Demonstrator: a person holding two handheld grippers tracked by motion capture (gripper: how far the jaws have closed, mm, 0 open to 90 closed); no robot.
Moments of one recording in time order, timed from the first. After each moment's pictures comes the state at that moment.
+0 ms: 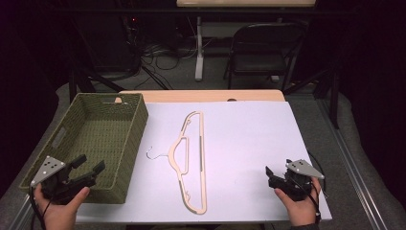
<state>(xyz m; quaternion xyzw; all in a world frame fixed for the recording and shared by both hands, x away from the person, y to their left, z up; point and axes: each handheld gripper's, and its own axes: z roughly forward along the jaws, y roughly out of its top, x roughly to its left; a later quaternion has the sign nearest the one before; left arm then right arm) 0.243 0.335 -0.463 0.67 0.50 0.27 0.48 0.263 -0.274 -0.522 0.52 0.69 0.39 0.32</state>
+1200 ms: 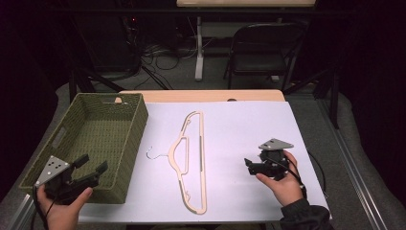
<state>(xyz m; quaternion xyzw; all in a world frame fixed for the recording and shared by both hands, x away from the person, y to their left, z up) 0.242 0.327 -0.463 0.68 0.48 0.28 0.48 0.316 -0.213 -0.490 0.45 0.79 0.34 0.24</state>
